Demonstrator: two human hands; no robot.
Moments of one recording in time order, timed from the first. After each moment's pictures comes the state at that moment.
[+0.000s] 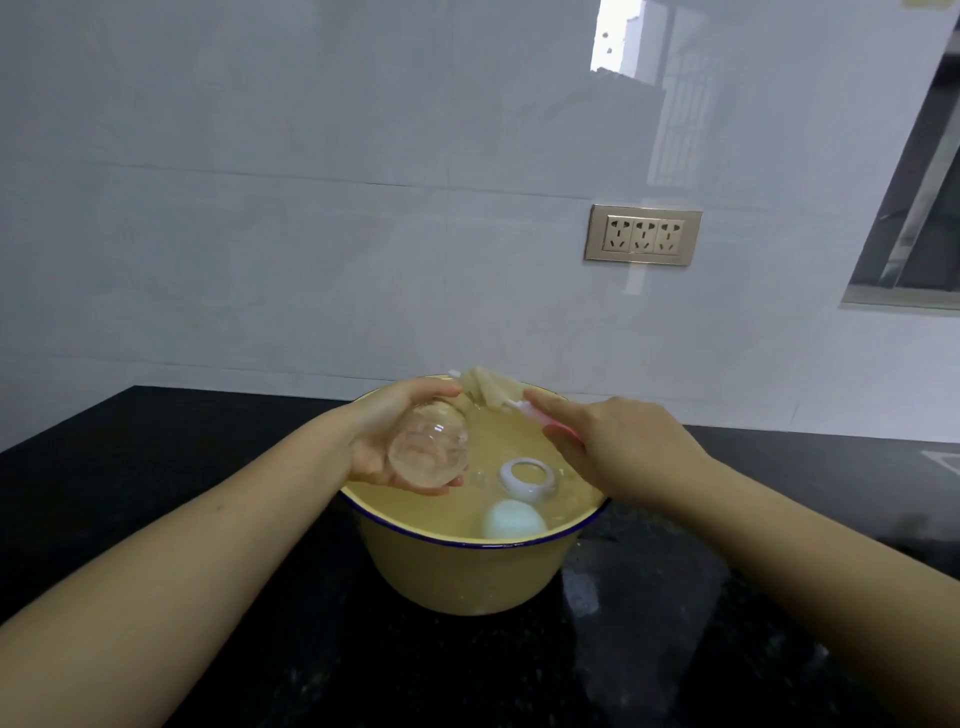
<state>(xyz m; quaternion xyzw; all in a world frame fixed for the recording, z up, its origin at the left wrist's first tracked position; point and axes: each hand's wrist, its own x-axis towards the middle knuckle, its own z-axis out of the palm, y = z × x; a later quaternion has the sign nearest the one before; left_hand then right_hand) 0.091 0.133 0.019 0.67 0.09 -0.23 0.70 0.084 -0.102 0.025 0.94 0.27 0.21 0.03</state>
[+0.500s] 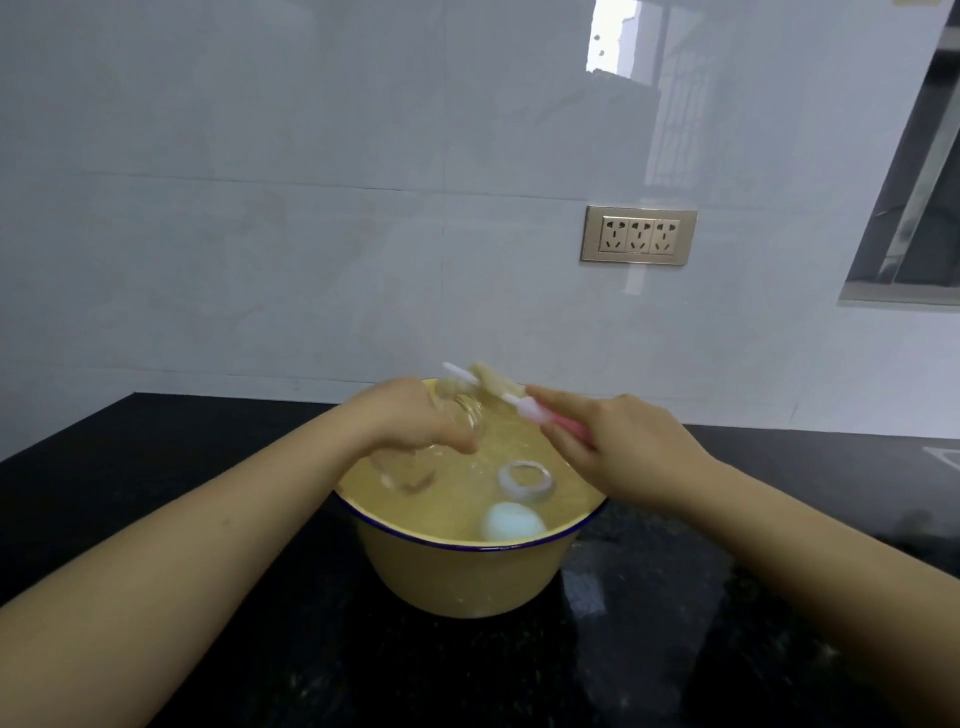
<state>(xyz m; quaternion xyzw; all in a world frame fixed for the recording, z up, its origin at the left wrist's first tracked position) 0.083 0.113 0.040 0.96 0.05 -0.03 0.27 0.068 -0.104 0.034 0.93 0.29 0.18 -0.10</state>
